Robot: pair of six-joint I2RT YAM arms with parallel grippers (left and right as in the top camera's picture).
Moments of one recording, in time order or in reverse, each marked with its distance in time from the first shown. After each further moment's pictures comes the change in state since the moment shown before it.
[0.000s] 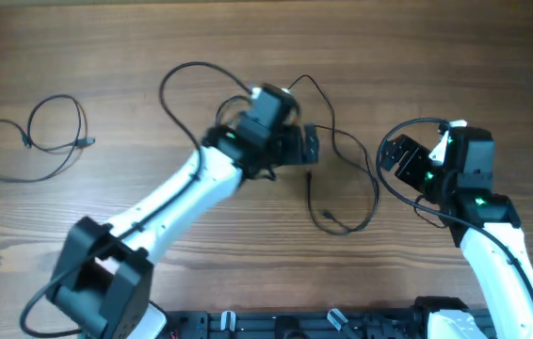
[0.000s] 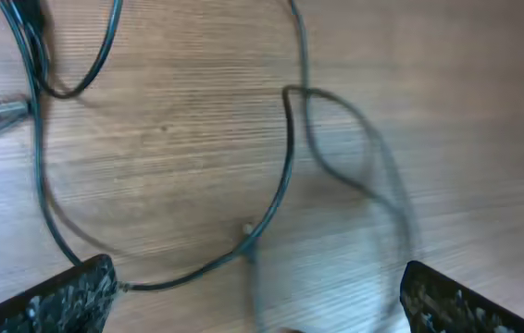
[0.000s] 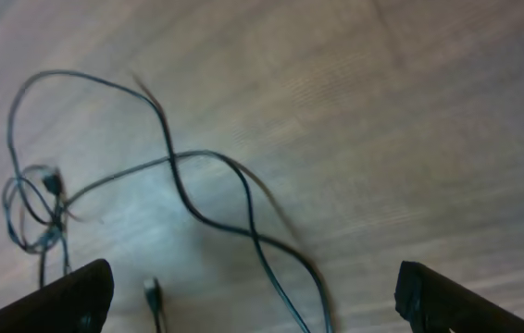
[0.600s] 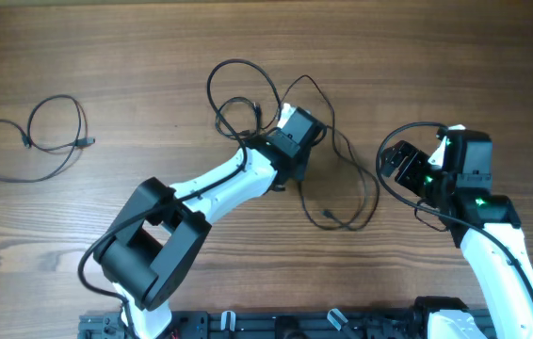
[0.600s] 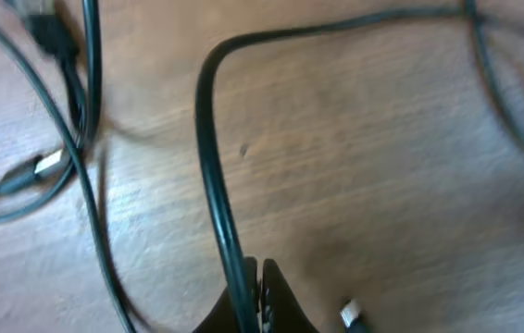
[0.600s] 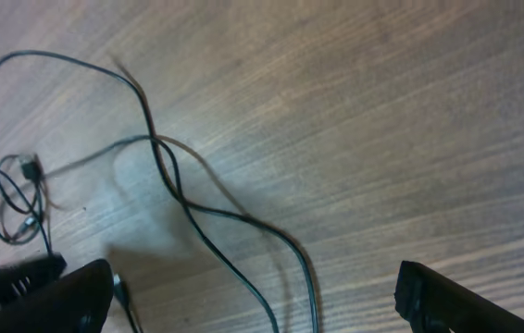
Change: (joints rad) left arm -0.090 0.222 0.000 0.055 -0.331 0.273; right arm 0.000 -0.001 0.000 -0.030 0.006 -0.016
